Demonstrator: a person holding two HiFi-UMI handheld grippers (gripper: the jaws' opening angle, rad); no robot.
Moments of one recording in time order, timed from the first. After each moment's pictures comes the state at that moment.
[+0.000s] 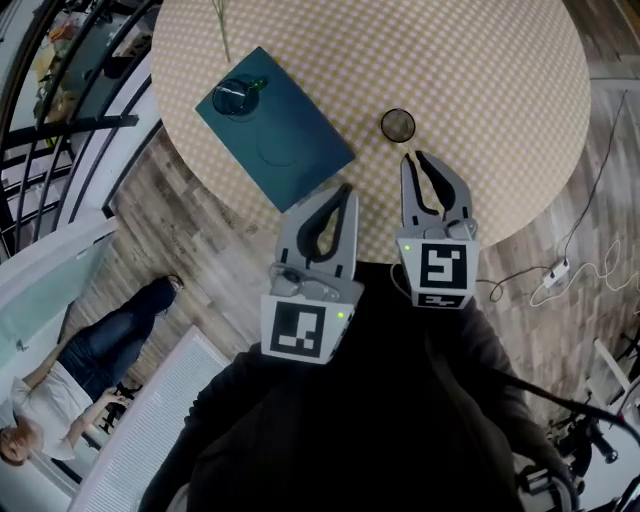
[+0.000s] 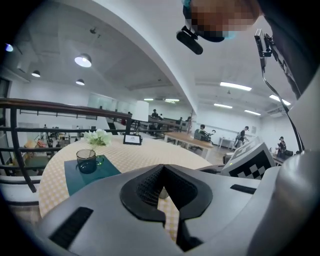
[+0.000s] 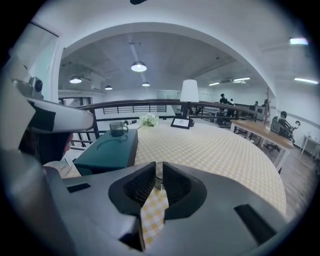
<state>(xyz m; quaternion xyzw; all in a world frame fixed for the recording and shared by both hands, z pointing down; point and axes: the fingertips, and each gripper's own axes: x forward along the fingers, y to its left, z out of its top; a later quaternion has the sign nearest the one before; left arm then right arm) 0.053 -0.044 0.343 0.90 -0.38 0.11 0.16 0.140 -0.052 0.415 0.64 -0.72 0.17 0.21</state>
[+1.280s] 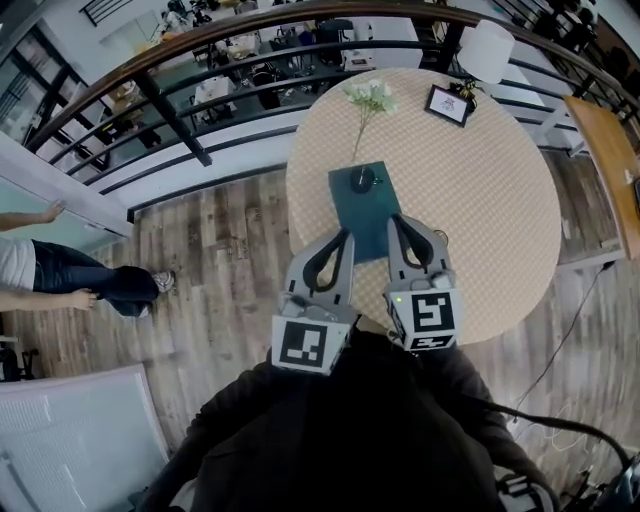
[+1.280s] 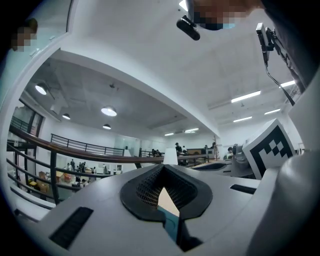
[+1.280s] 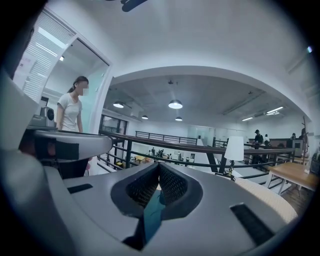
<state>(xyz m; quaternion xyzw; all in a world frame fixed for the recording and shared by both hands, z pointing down) -0.101 -0.007 0.188 0.84 -0.54 -0.06 -0.01 -0.031 -0.045 0.220 0.51 -0.86 -0.04 0.10</state>
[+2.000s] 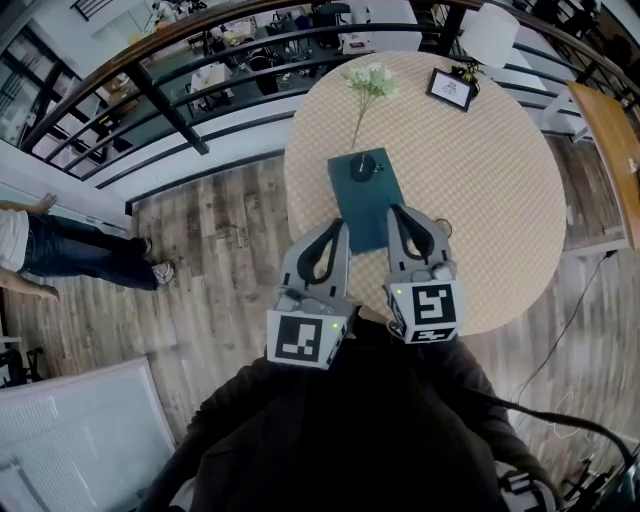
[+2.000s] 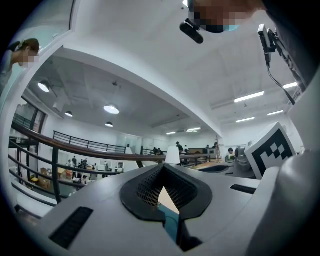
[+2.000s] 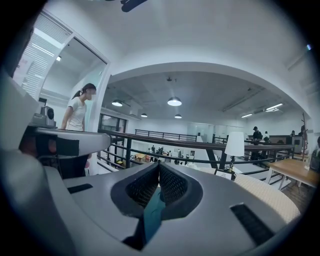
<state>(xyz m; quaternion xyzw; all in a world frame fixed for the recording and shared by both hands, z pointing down) -0.112 -0.019 0.195 0.84 -0.55 -0.06 0.01 -0.035 -0.055 0.231 0.51 -0.86 -0.03 0.10</state>
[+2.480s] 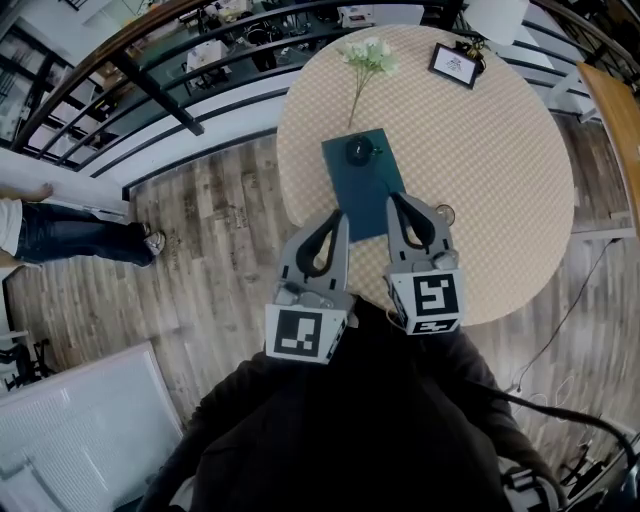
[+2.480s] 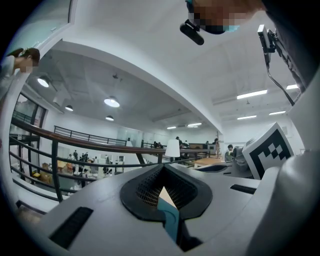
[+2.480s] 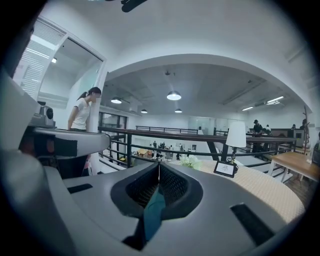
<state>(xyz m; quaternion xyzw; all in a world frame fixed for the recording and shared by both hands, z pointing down) -0.097 -0.033 0.219 0.84 -0.55 -0.03 0.04 -0.024 -0.069 0.256 0.50 -0.86 0.00 0.12</state>
